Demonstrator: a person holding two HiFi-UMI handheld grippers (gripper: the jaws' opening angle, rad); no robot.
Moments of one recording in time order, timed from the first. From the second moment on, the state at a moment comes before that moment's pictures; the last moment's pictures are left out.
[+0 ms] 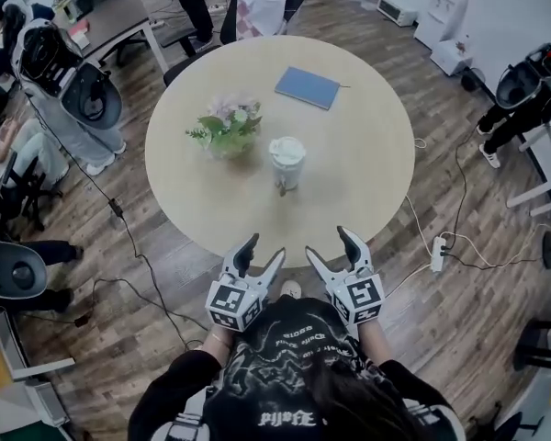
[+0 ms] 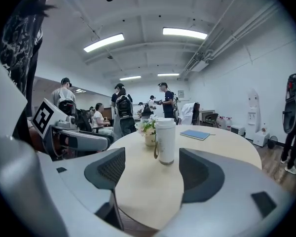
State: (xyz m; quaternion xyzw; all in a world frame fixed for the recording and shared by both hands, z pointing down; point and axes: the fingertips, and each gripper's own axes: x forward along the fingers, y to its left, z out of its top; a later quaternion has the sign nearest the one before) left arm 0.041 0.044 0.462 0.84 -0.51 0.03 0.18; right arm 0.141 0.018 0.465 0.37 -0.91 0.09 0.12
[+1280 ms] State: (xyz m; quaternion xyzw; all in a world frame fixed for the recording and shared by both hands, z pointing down) left arm -0.006 -0.153 0.538 0.88 -0.41 0.18 0.15; right arm 0.131 -0.090 0.488 0.46 -0.86 0.15 0.16
